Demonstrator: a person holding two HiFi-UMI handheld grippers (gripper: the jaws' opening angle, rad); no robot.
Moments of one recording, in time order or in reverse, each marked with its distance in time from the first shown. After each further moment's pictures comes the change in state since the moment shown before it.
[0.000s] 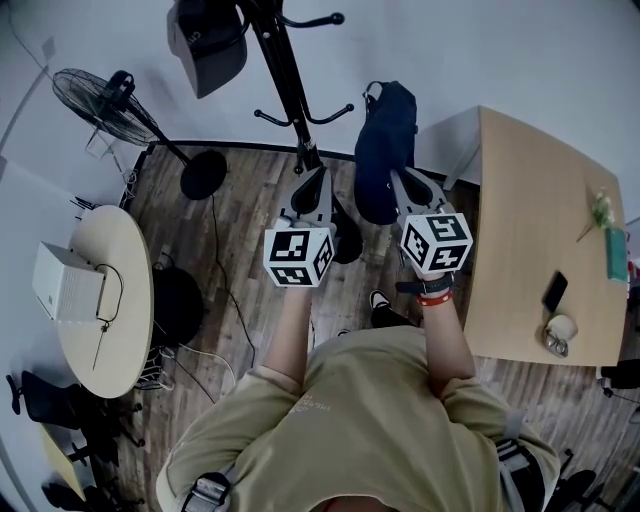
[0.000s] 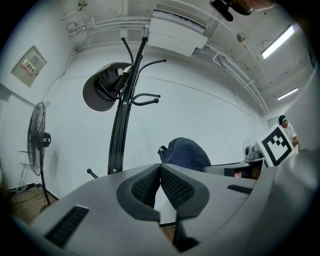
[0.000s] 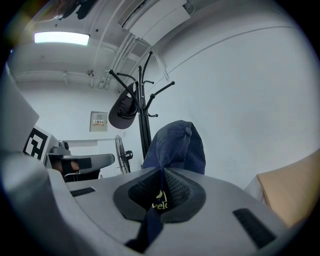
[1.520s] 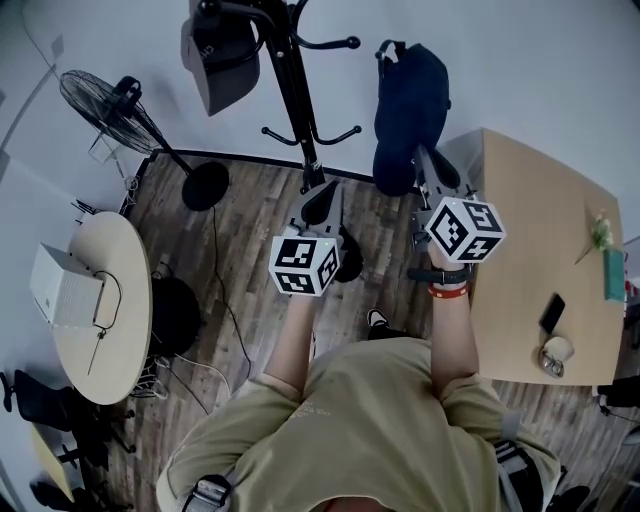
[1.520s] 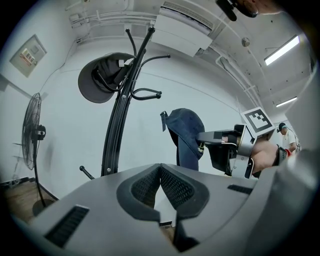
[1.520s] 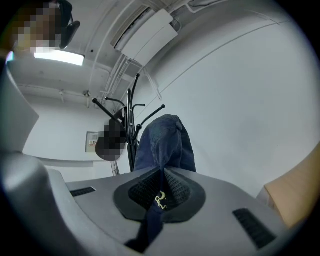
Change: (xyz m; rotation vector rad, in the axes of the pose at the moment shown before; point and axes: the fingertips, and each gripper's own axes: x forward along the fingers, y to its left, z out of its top) left arm 0.023 0.003 -0.001 -0.046 0.019 -0.050; right arm 0.020 -0.033 0.100 0.103 -0.213 0.003
